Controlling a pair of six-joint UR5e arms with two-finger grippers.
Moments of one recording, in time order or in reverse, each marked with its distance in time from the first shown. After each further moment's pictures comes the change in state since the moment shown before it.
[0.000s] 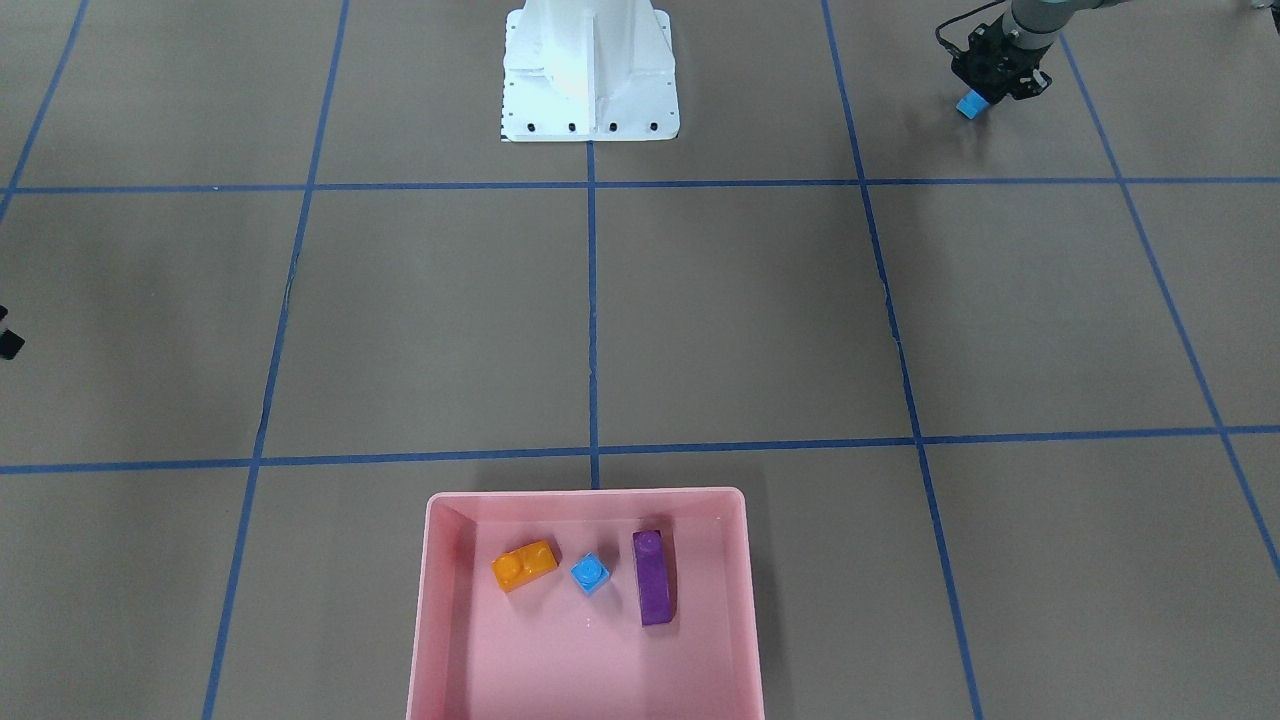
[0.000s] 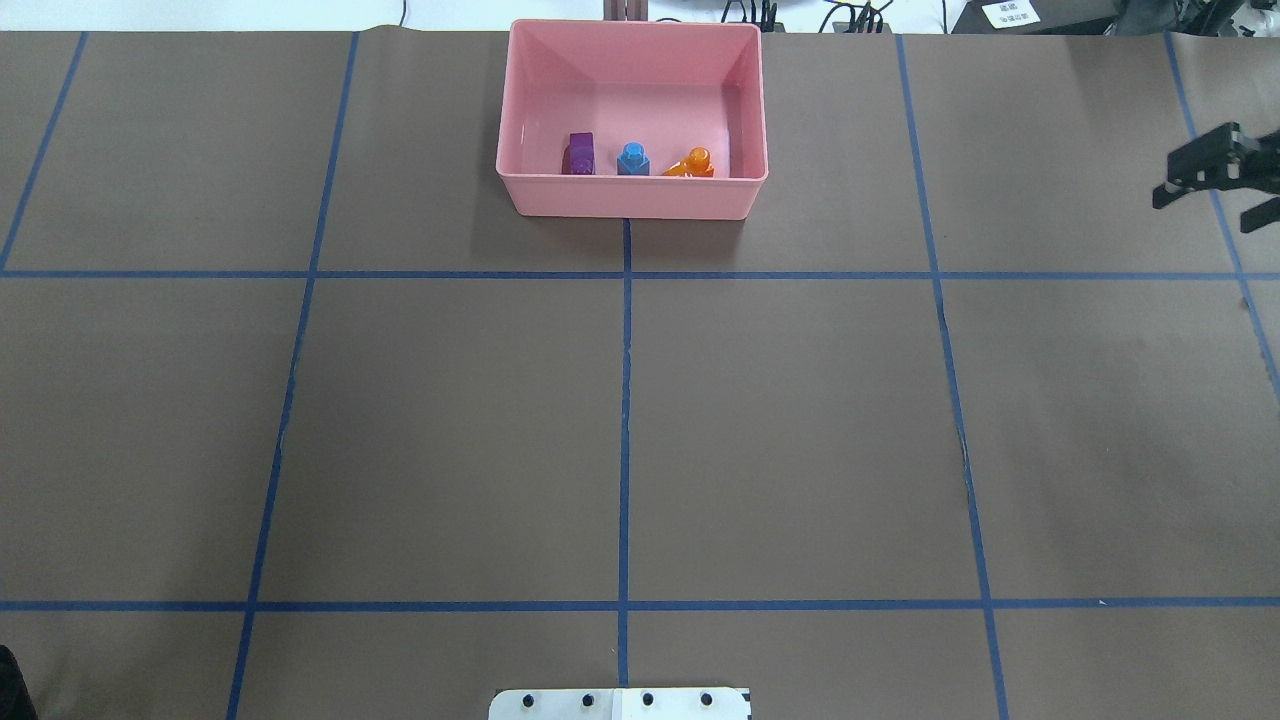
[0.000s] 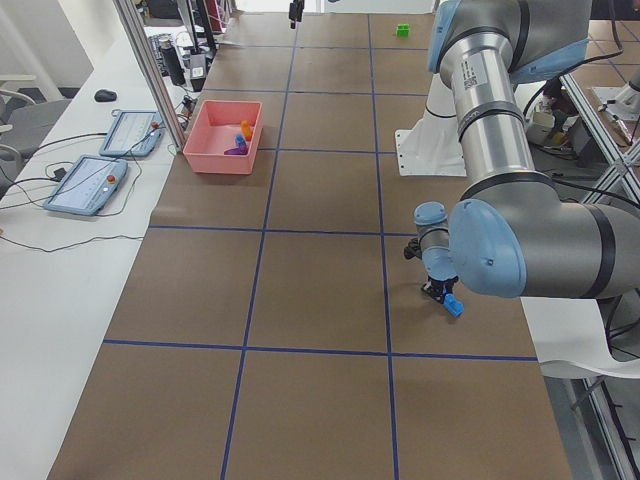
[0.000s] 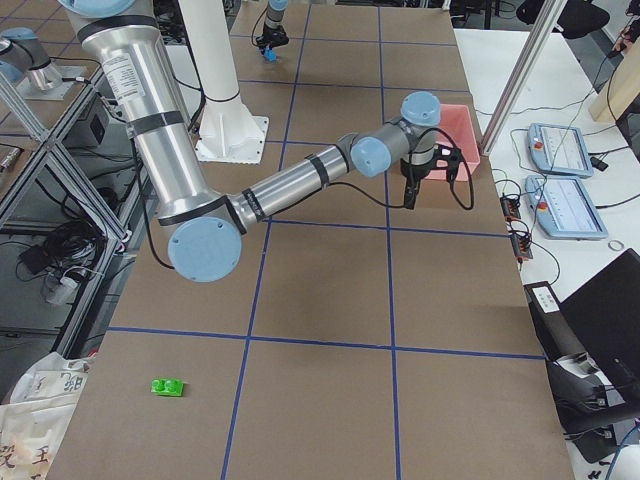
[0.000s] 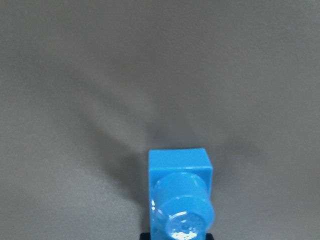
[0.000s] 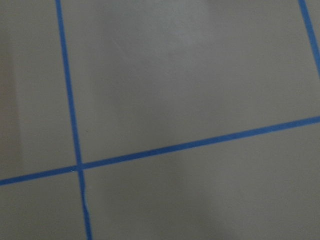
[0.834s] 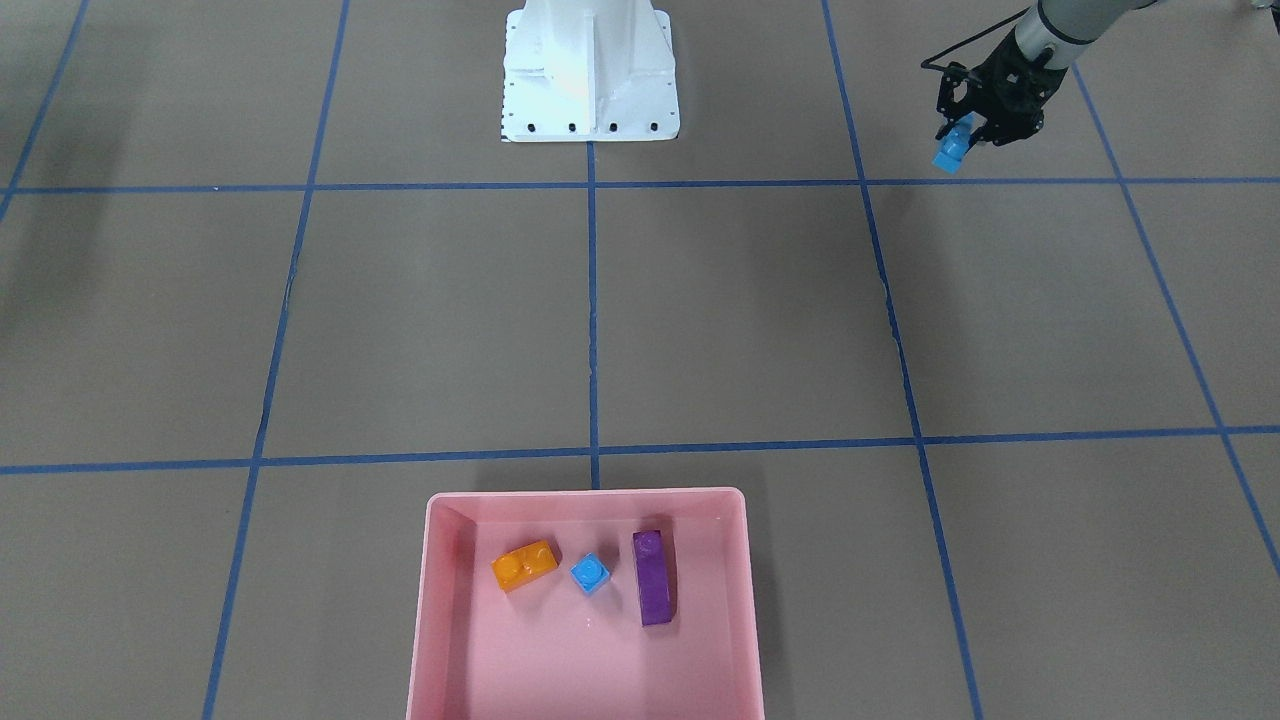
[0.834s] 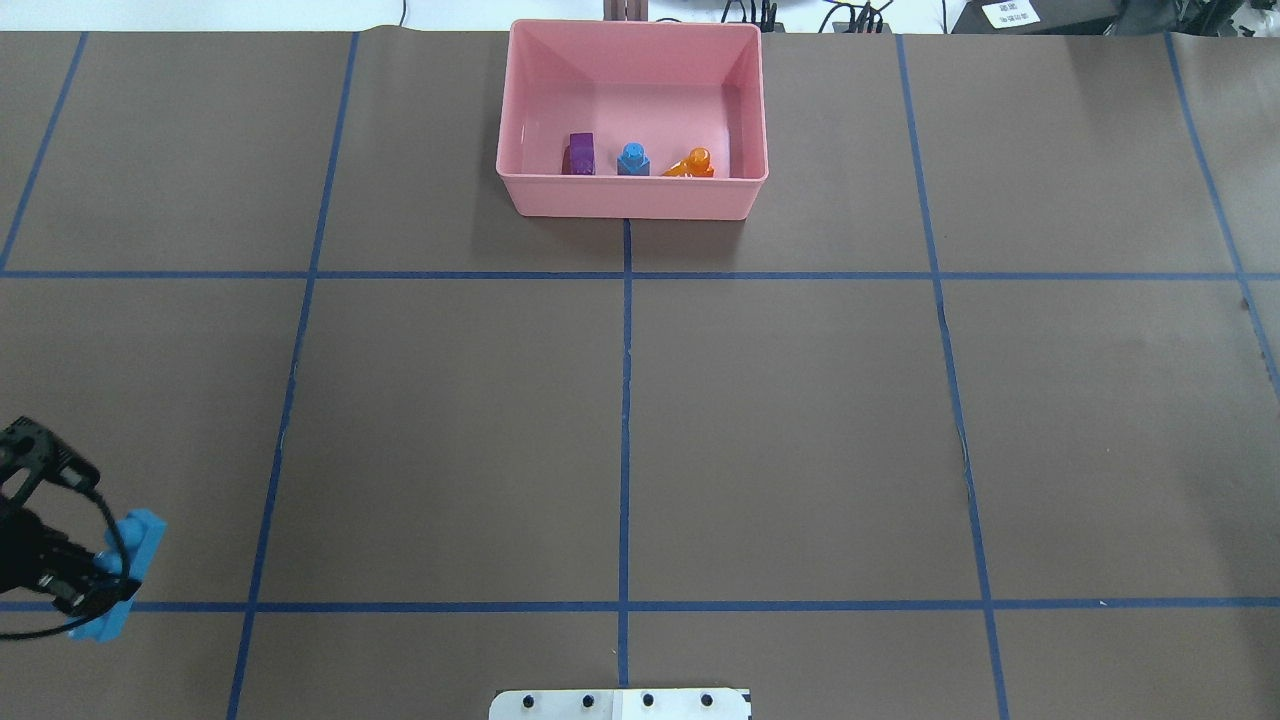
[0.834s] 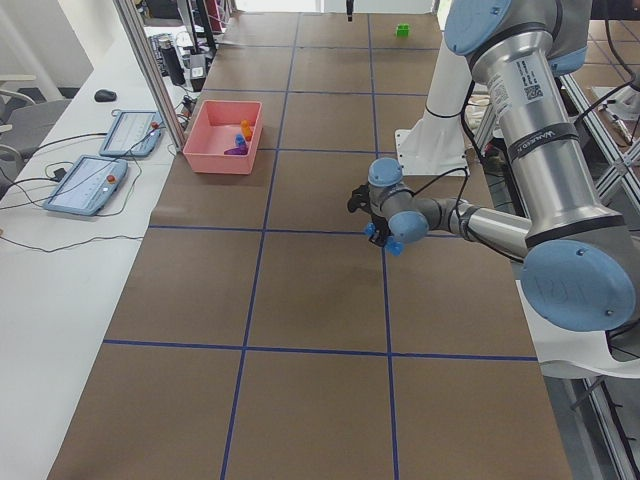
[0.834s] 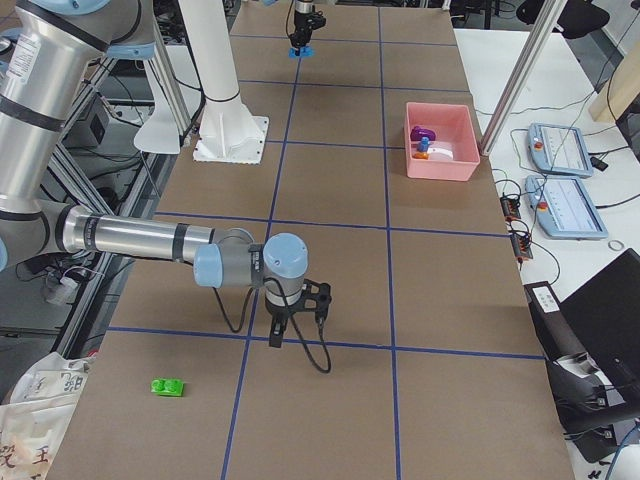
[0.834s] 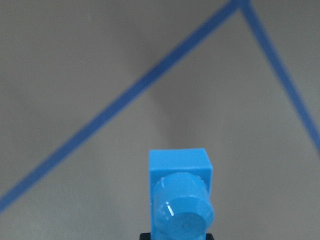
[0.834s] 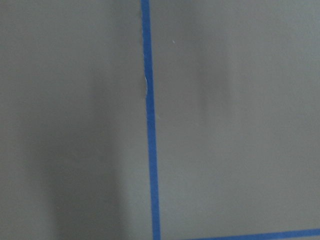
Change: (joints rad) left arm -0.586 -0.342 -0.105 0.221 -0.226 0.005; right arm 0.137 -0.519 -0.006 0.016 -0.013 -0.591
